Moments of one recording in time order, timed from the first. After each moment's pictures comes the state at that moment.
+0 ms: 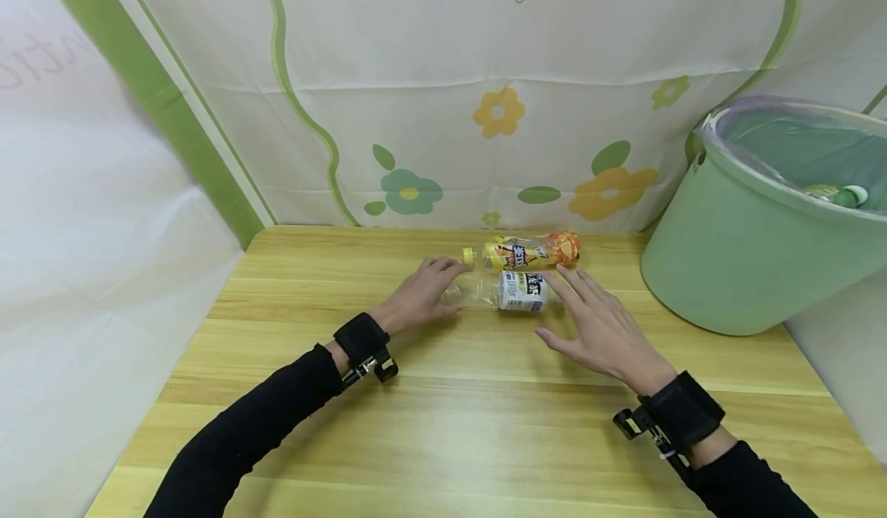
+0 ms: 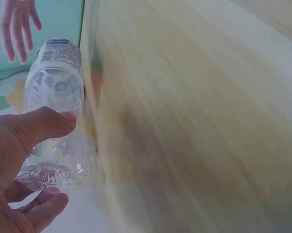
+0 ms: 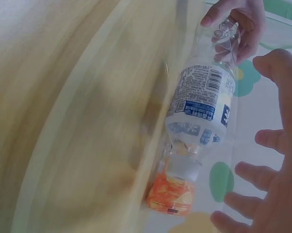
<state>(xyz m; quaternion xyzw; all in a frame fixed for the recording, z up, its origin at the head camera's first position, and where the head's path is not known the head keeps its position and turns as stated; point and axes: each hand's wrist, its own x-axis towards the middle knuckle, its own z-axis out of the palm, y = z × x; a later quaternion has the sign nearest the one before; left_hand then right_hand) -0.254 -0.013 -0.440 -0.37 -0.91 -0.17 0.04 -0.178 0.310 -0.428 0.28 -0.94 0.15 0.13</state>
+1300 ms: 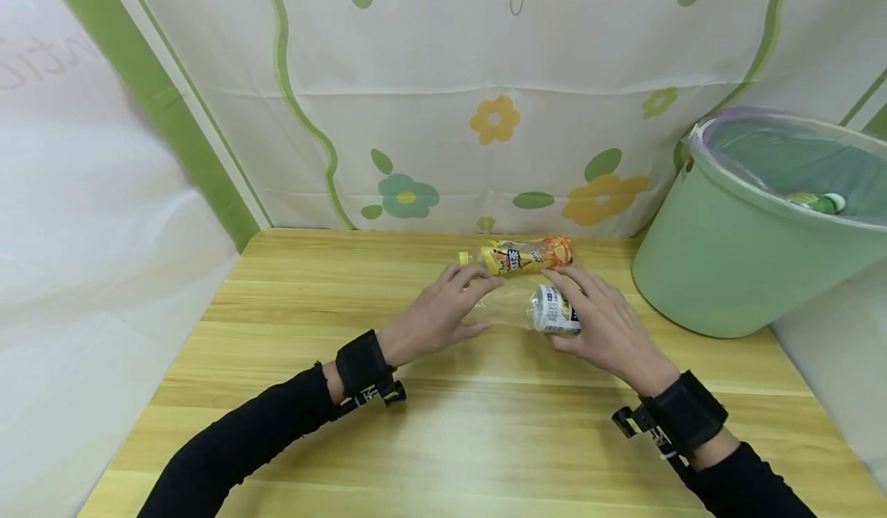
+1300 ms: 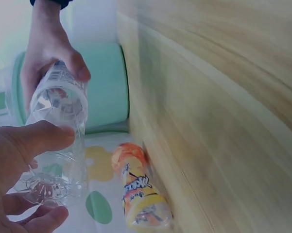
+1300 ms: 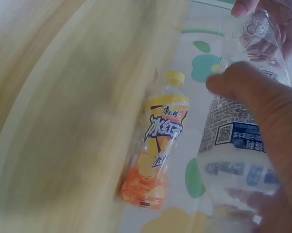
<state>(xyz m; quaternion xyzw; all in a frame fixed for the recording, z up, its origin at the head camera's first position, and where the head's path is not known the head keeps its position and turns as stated) -0.208 0.024 -0.395 -0.45 -0.87 -0.14 0.14 -0.182 0.316 -0.404 0.33 -0.91 0.13 0.20</state>
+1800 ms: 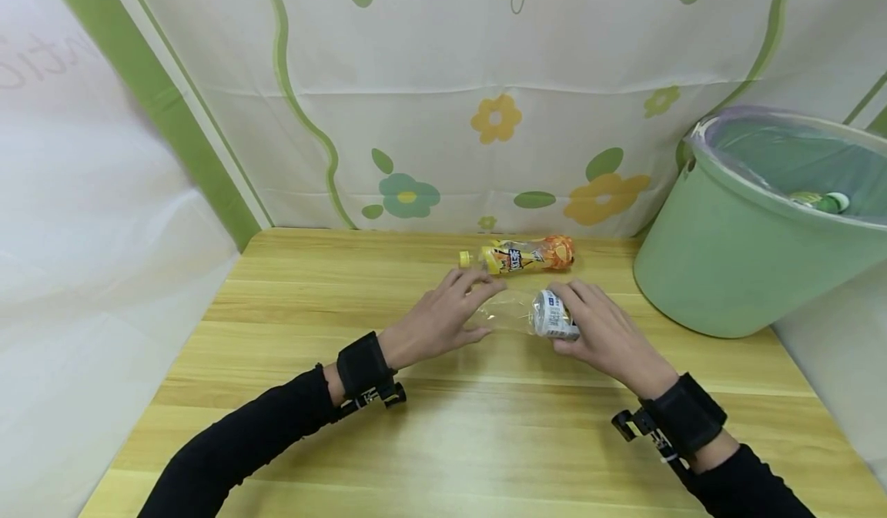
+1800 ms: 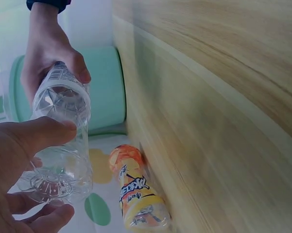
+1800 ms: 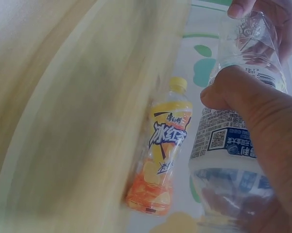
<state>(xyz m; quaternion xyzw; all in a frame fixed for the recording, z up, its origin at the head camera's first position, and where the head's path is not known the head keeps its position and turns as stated) -0.202 0.025 -0.399 -0.46 -0.87 -0.15 0.14 -0.177 0.317 -0.410 0.32 -0.92 0.15 0.15</state>
